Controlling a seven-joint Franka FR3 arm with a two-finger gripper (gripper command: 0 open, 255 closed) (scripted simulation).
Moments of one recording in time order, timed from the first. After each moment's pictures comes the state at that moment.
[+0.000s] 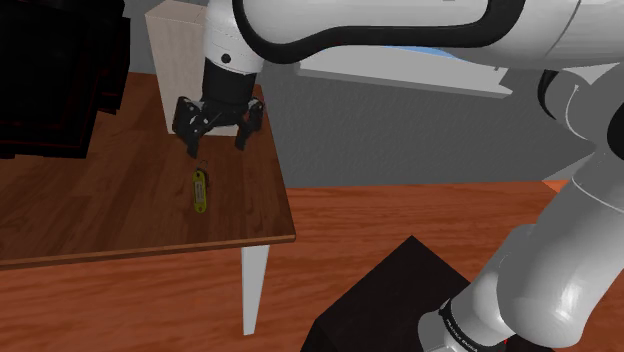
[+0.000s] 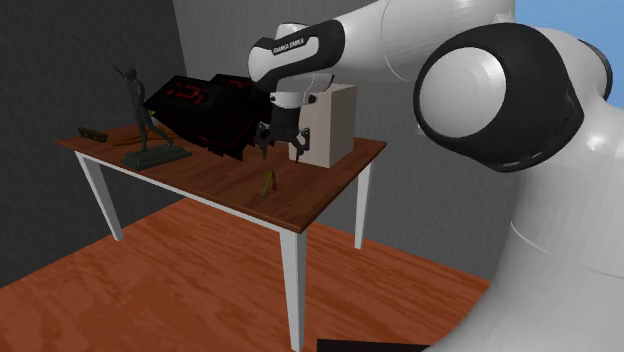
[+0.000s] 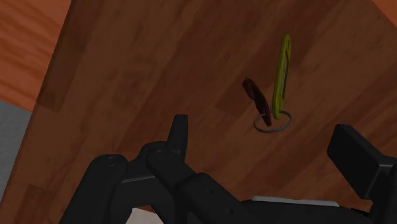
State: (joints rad) arm 0.19 0.11 0.43 -1.67 0.05 1.92 0.52
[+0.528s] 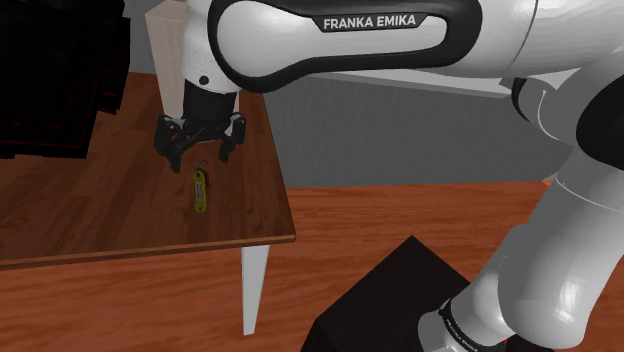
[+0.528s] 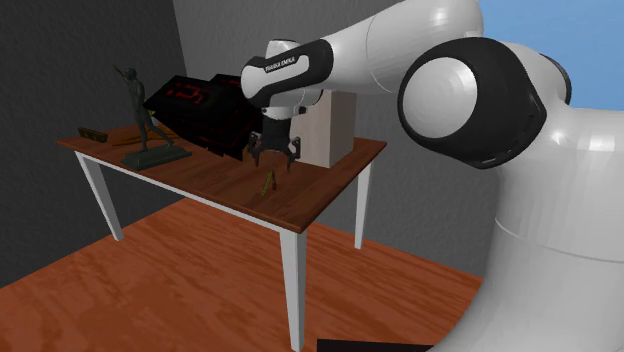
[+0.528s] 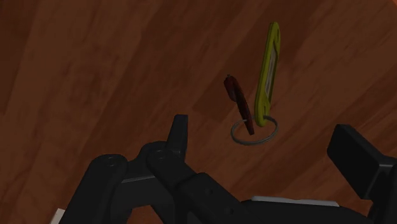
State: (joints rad) arm 0.22 0.20 0.44 -1.64 0.00 1.99 0.56
